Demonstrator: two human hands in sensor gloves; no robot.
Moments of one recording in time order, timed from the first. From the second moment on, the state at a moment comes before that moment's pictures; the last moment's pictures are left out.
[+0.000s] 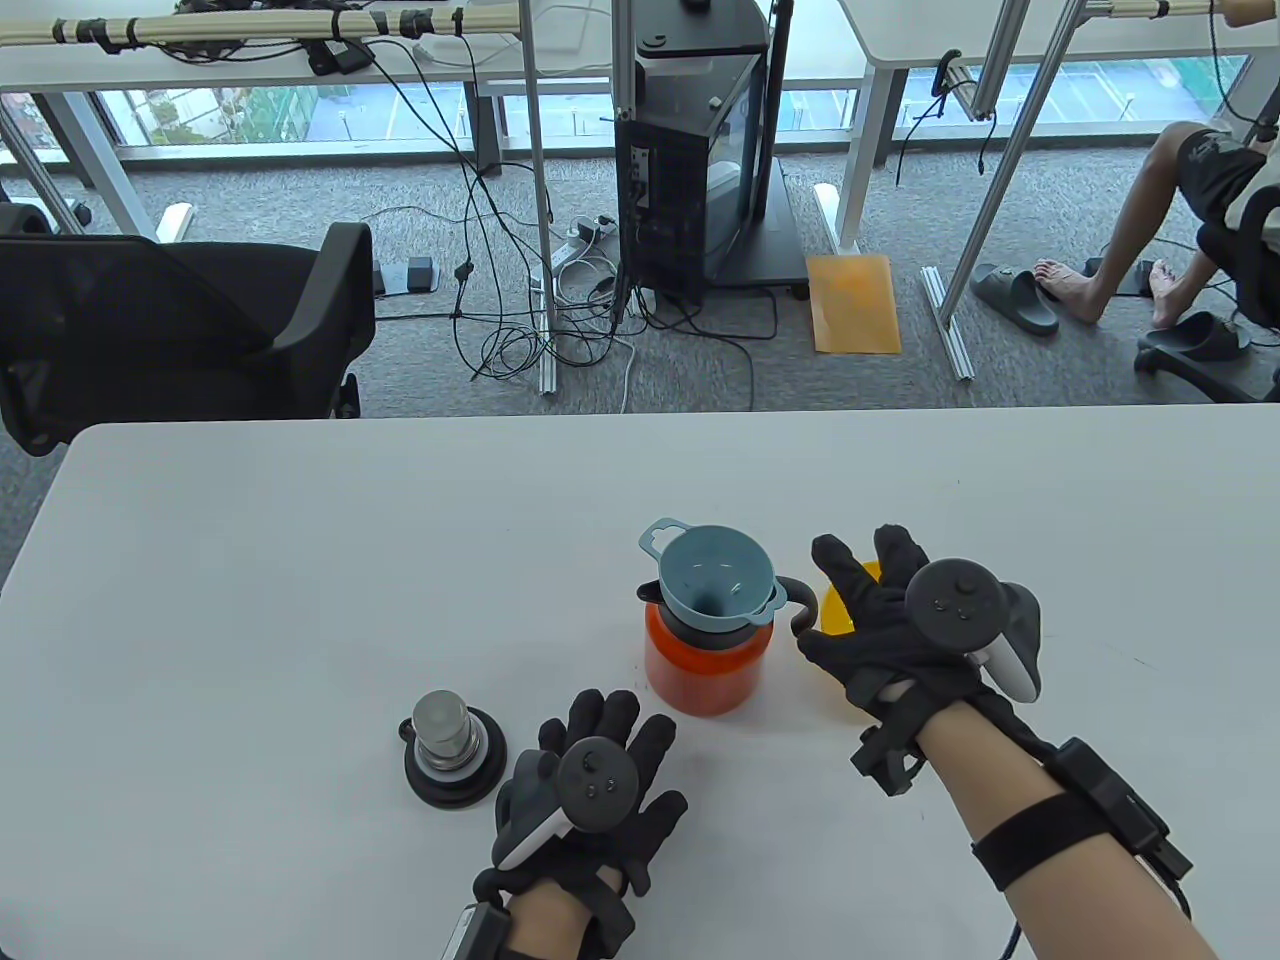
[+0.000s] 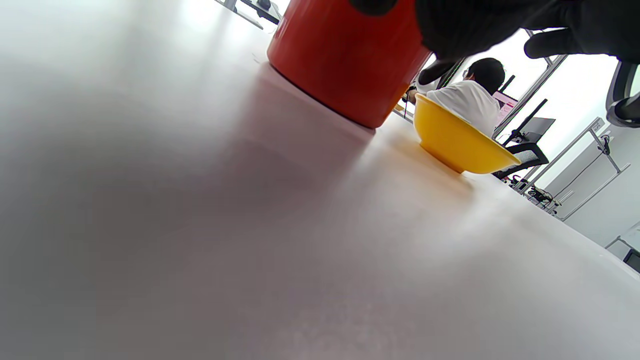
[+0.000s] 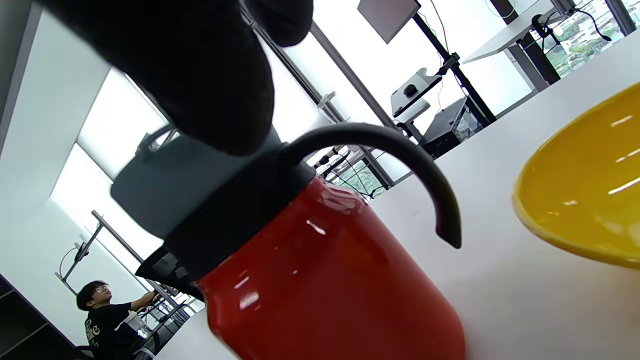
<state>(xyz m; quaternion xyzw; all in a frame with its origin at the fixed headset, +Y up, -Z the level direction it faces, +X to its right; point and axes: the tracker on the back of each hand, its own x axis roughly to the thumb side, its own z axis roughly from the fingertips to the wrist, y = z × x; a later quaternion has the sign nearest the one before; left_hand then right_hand) -0.087 -0.783 -0.256 -0.14 -0.17 0.23 0.95 0.204 -0.666 -0.348 0.15 0.01 0.92 0.36</state>
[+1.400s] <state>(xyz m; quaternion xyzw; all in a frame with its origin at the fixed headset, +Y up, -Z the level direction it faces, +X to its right) -0.090 -0.783 -0.257 -0.14 -0.16 0.24 0.95 0.257 -0.663 -0.351 0.03 -0.10 0.81 0.58</state>
